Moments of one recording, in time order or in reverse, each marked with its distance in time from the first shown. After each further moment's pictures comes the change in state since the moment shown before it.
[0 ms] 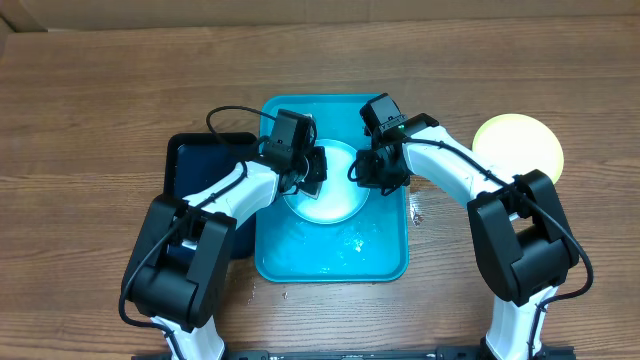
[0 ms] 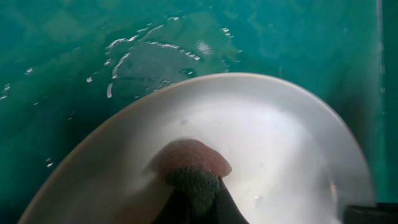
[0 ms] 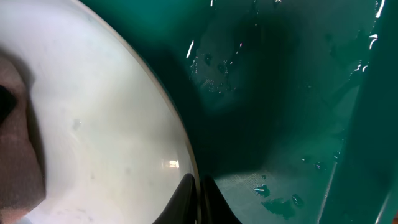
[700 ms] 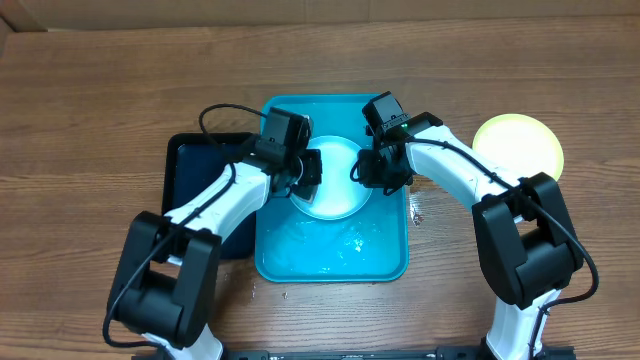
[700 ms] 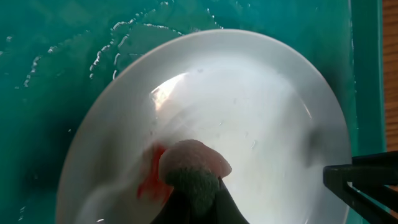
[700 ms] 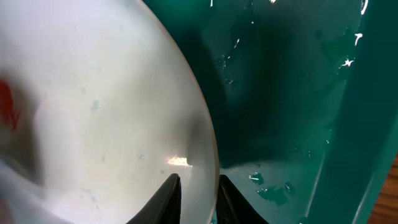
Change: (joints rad) left arm 0.018 -0.087 -0.001 -0.116 0.051 0.060; right arm -0.008 -0.023 0.000 -0.019 -0.005 -0.021
